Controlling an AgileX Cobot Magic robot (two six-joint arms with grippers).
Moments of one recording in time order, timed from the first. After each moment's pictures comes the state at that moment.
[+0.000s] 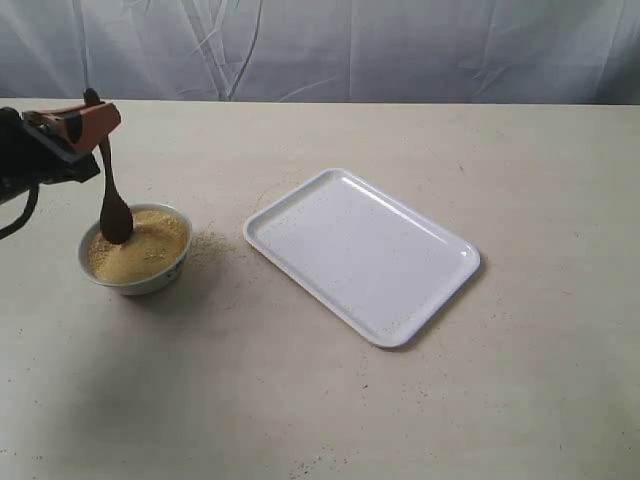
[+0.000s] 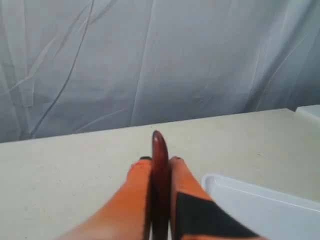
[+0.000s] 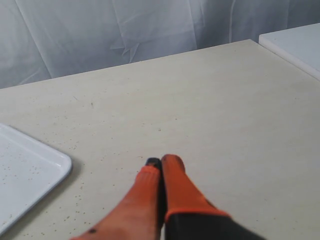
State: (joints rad) left arm 0.16 1.82 -0.63 0.88 -1.22 -0.60; right arm -0.10 0.01 0.00 -0.05 0.36 0.14
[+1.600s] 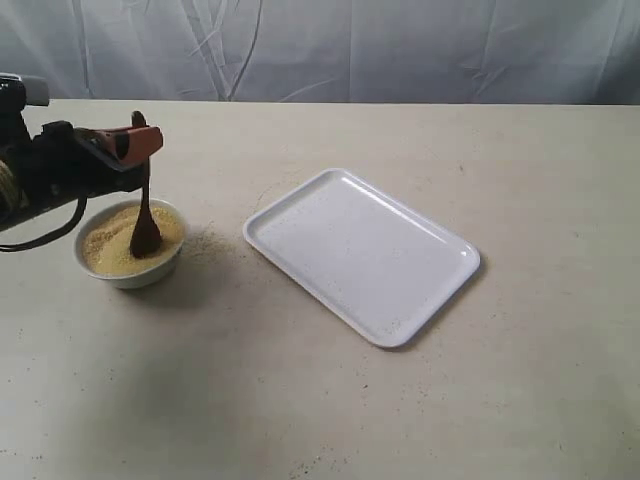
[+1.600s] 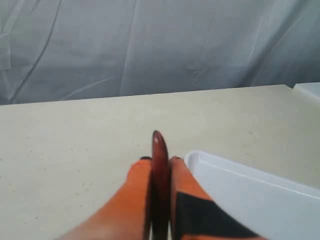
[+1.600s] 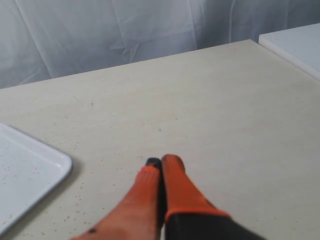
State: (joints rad) left arm 0.01 1.80 -0.63 0.80 -1.05 -0.64; right arm -0.10 0.01 0.00 -0.05 0.36 0.14
